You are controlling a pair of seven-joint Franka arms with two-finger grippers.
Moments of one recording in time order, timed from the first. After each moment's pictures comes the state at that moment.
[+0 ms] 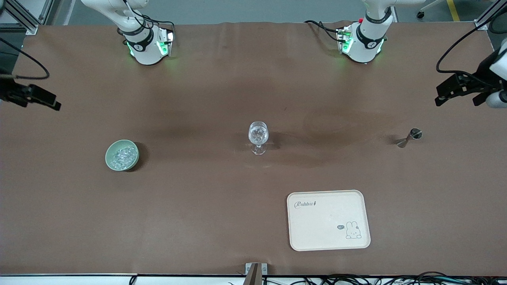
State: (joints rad) left arm -0.06 -0.01 0.02 -1.53 -0.01 1.56 -0.06; right arm -0.03 0.03 -0.03 -1.58 0.03 1.54 0.07
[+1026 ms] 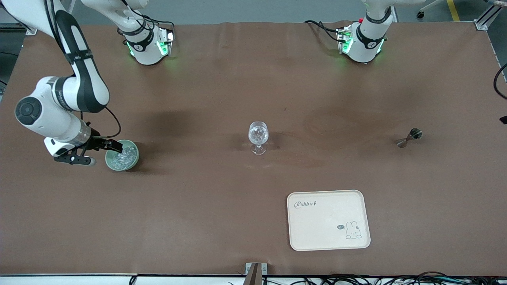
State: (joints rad) left arm -0.03 0.24 0.60 -1.61 -0.44 1.54 -0.37; right arm -0.03 0.25 -0.03 -2.15 0.03 2.38 0.04
